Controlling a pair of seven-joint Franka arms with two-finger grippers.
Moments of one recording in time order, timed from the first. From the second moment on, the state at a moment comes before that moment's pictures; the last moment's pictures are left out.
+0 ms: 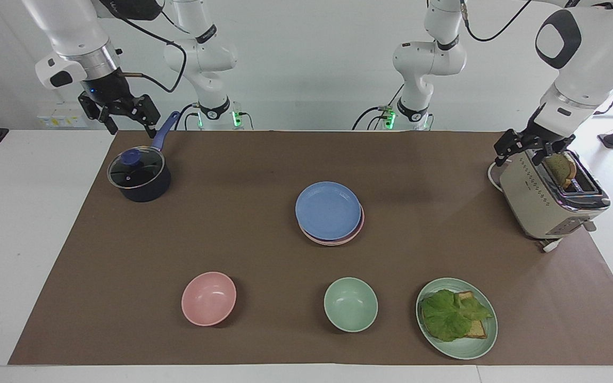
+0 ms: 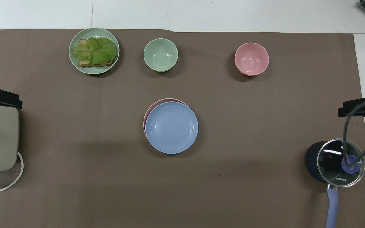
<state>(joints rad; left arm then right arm) -0.14 0.00 0.17 -1.67 -0.02 1.67 0.06 0.04 -0.11 -0.10 -1.67 0.01 1.59 0.10</state>
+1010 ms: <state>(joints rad) -0.14 0.00 0.17 -1.67 -0.02 1.67 0.06 0.05 -0.11 -0.09 -1.62 -0.02 1.50 0.07</state>
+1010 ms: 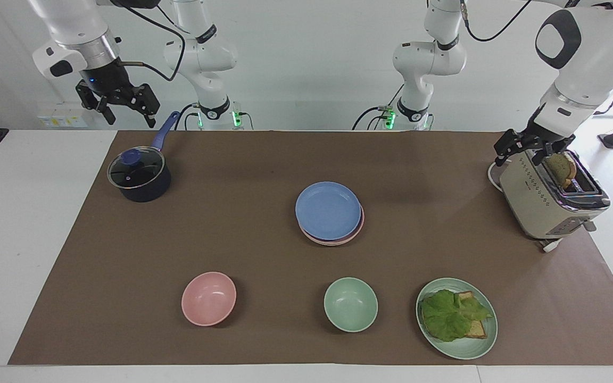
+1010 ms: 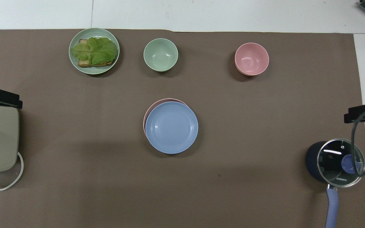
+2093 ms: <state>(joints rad) -0.14 0.00 0.17 -1.67 -0.02 1.67 0.06 0.05 -0.11 -0.09 -1.62 -0.02 1.50 0.07</state>
